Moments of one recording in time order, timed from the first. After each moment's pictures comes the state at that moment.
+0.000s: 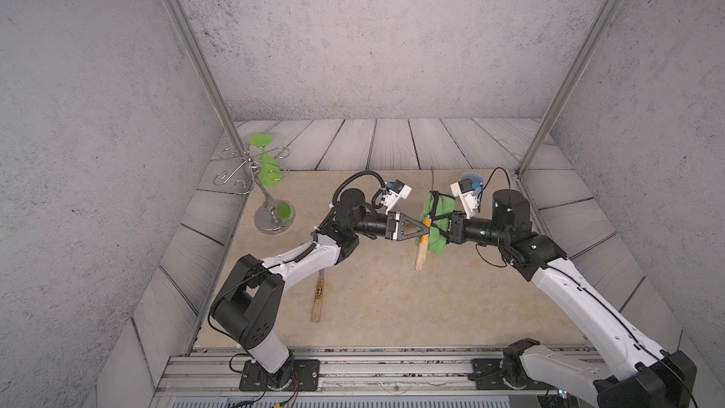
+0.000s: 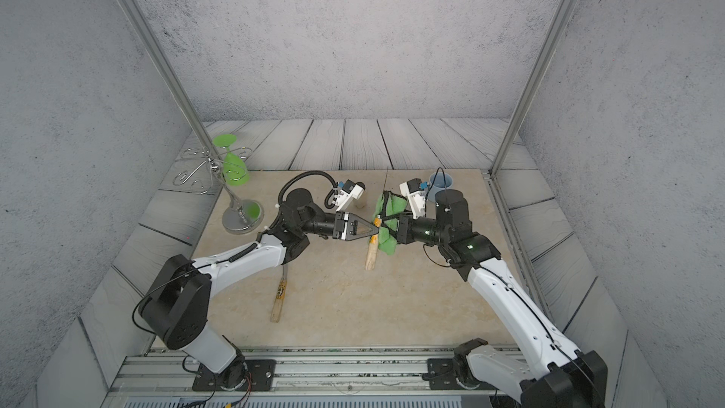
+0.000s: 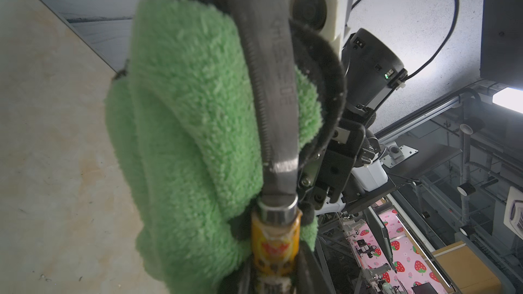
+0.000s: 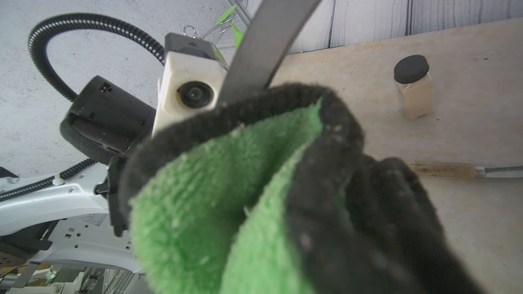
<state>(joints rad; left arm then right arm) -0.65 1.64 1.07 0.66 1.12 -1.04 0.40 1.08 1.00 -0.32 -0.68 0.45</state>
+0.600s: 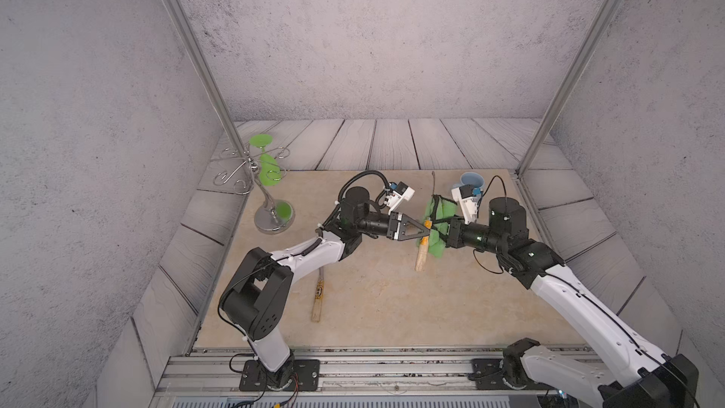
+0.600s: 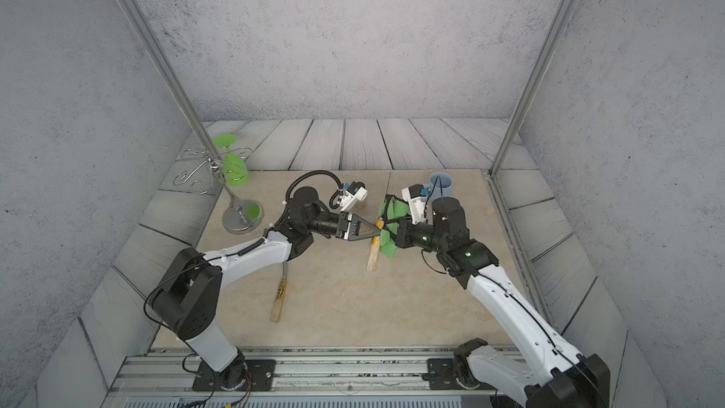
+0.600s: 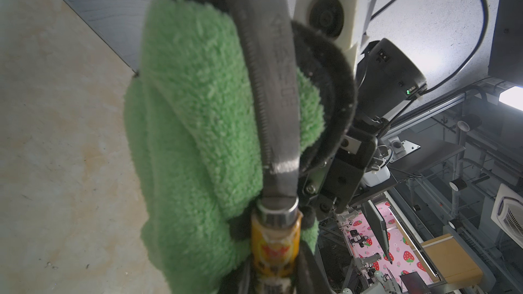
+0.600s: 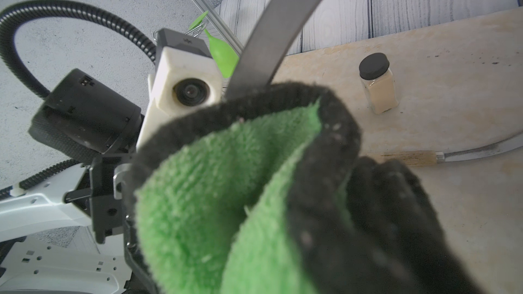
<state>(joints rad) -0.64 1.69 1.10 0.63 1.16 -1.02 0.44 1.06 0.94 -0.29 -0.54 0.48</state>
